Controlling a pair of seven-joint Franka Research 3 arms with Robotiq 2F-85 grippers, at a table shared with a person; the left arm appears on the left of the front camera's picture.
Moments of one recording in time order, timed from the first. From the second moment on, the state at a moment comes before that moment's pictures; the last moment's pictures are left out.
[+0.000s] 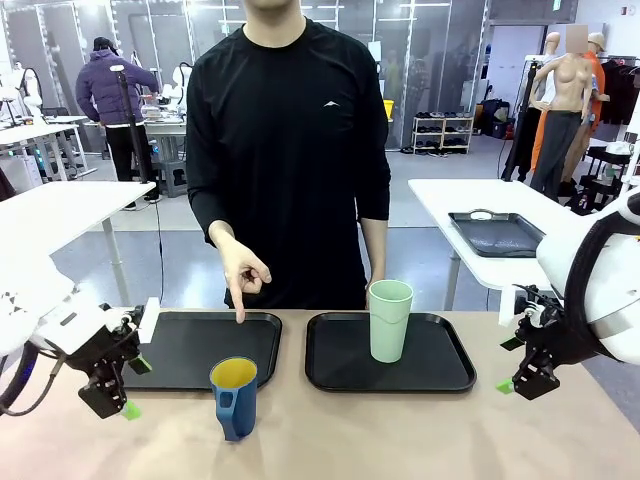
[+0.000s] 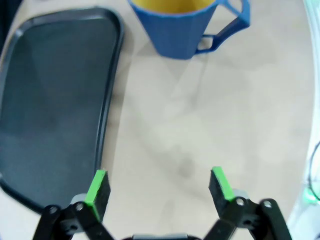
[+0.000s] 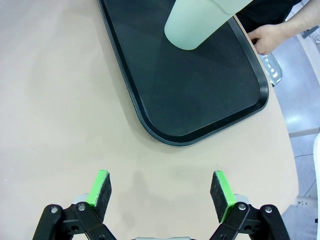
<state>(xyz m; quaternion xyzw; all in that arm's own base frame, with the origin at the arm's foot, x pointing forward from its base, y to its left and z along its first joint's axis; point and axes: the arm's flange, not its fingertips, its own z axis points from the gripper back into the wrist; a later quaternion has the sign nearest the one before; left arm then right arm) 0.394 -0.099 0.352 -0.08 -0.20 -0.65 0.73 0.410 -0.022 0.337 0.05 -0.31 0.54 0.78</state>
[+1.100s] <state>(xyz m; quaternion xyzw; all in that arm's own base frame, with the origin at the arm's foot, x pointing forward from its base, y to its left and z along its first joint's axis) 0.396 -0.091 0.279 -0.36 -0.37 -0.60 0.61 0.410 -0.022 0.337 0.05 -0.31 0.54 0.78</state>
